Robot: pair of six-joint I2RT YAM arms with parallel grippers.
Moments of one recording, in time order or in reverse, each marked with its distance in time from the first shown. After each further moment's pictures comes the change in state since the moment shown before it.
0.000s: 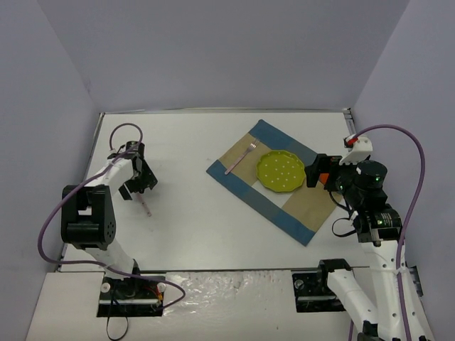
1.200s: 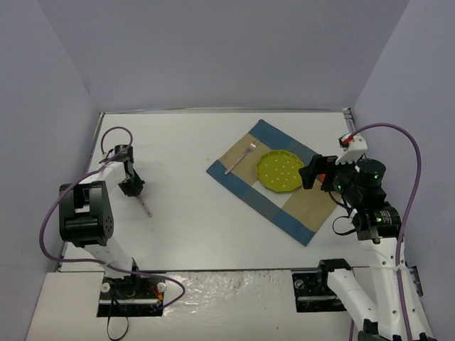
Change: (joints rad) left arm 0.105 0.016 -0.056 0.128 0.098 0.049; right arm 0.006 0.027 0.003 0.002 -0.121 0.000
